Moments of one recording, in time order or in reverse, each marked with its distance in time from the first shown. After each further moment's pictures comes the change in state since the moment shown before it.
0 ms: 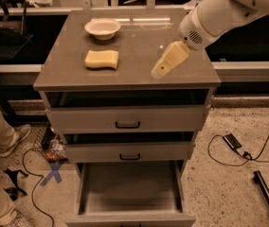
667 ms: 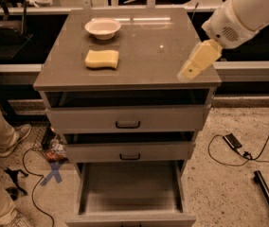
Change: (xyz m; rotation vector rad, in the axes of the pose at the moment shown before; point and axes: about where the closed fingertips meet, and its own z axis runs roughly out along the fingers) arm 0.041 0.008 -0.071 0.027 0.070 -0.035
